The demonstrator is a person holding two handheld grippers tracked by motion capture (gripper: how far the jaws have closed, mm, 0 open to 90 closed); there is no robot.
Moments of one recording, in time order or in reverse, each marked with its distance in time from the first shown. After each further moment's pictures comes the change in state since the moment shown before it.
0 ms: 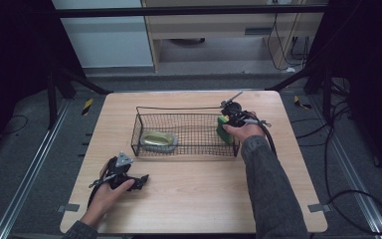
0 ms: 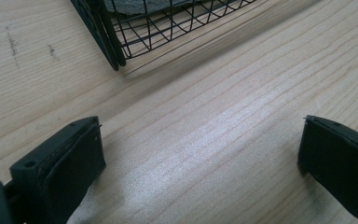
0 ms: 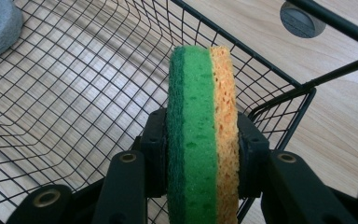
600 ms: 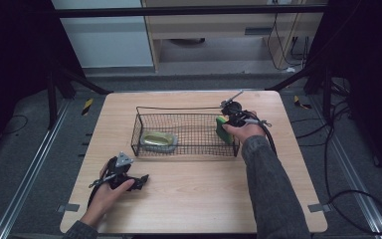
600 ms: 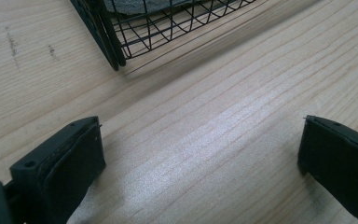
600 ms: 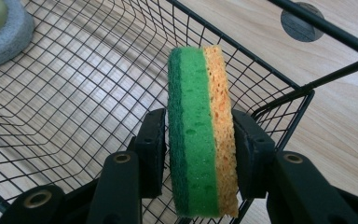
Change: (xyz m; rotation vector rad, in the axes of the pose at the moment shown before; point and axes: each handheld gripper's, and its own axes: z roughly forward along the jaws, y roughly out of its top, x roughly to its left) left arm 0.000 0.000 0.000 0.000 0.000 0.001; right arm 0.002 0.000 -0.007 -0.011 0.006 0.000
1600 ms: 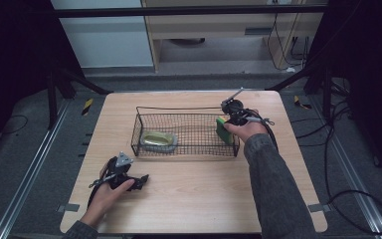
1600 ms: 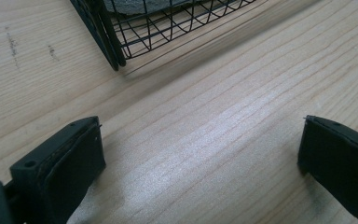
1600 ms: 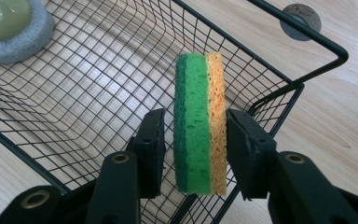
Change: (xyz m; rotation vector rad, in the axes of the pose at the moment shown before) left arm 0.000 0.000 0.000 0.000 0.000 0.003; right arm 0.005 0.004 -0.022 0.031 0.004 -0.009
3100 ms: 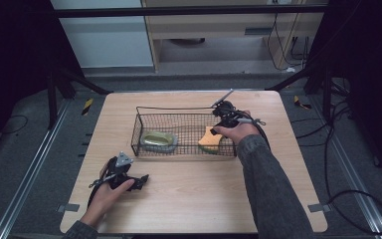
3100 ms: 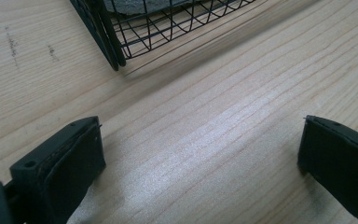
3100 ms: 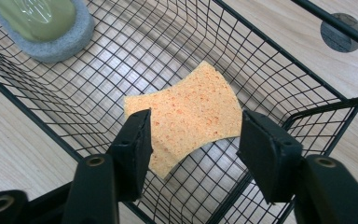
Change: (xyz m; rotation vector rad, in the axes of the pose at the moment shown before) left arm 0.000 0.000 0.000 0.000 -0.001 0.001; right arm 0.027 0.009 0.001 0.007 0.050 -0.044
